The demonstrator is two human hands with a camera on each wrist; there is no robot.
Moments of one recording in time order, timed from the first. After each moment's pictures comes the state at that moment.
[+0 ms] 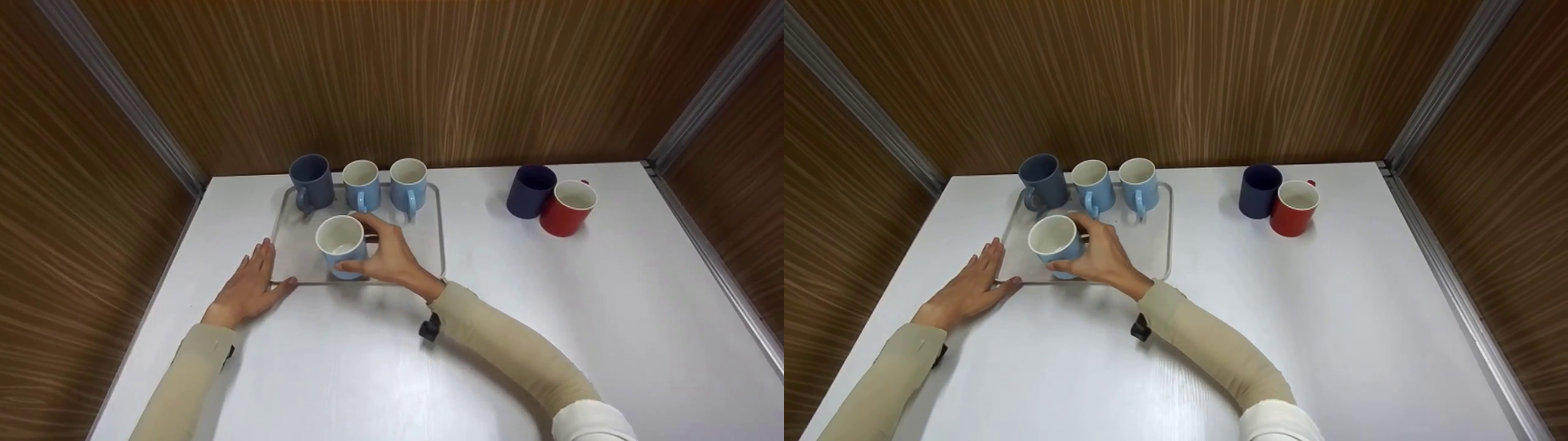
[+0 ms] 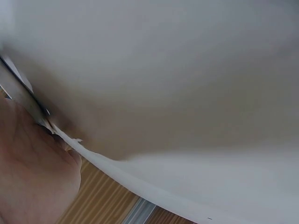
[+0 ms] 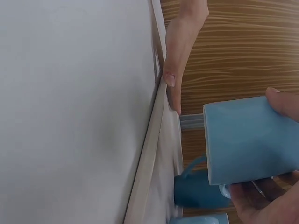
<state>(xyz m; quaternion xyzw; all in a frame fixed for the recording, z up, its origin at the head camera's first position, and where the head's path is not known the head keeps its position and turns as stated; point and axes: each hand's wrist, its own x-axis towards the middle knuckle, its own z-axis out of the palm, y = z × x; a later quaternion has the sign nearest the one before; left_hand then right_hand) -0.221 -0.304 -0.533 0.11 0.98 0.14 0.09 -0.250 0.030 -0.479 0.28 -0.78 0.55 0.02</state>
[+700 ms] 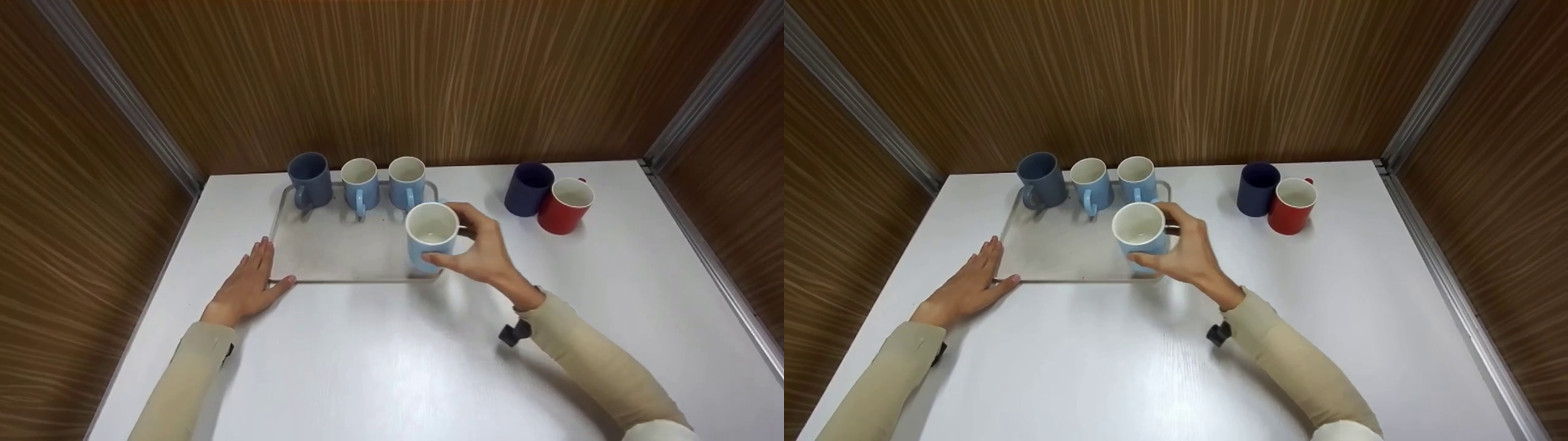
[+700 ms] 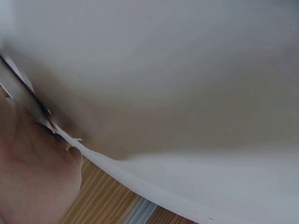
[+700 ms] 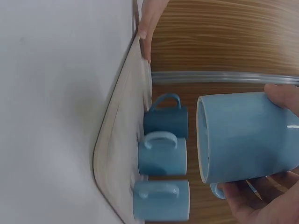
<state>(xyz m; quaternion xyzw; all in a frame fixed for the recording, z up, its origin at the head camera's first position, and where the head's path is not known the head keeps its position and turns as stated) -0.220 -0.303 -0.529 0.12 0.98 0.14 0.11 -0.222 0.168 -0.452 0.21 -0.79 0.56 0.12</state>
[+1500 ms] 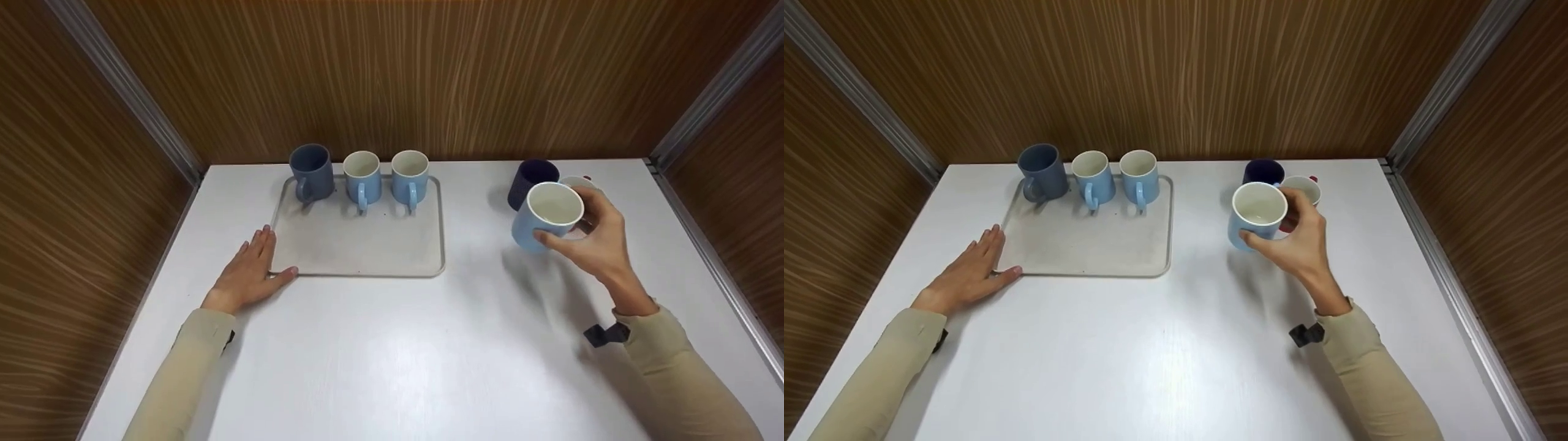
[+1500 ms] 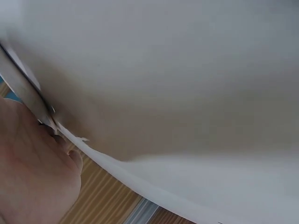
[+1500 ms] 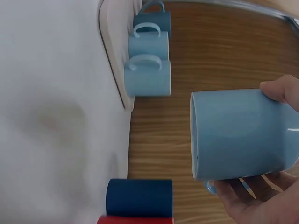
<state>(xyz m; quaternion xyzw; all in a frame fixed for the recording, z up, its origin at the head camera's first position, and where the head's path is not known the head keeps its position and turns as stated) -0.226 -0.304 -0.531 0.12 0.98 0.12 0.10 -0.210 0.314 -0.438 0.09 -0.82 0.53 0.22</state>
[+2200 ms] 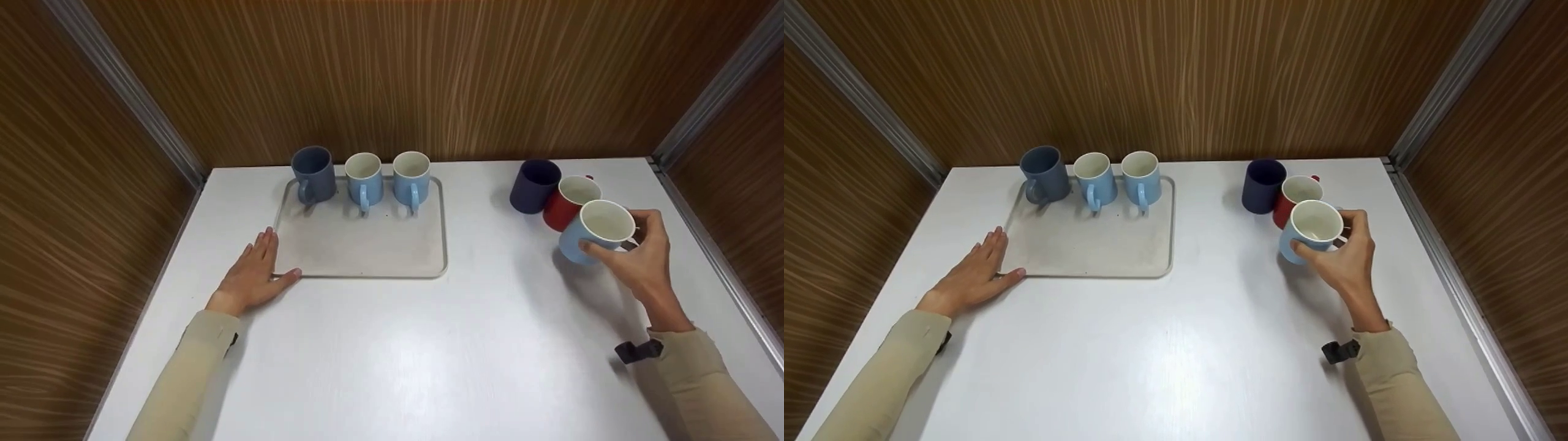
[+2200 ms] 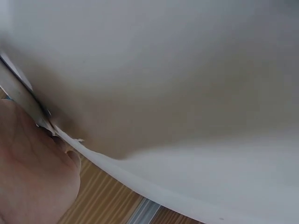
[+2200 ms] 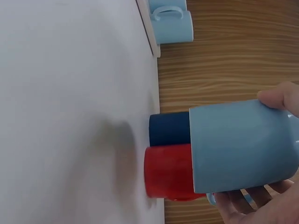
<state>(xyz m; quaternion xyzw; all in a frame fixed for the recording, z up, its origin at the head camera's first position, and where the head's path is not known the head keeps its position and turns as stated) -0.227 -0.302 -0.531 0.12 0.98 0.13 0.09 -0.196 0.376 -0.470 -0.09 -0.85 0.48 0.19</state>
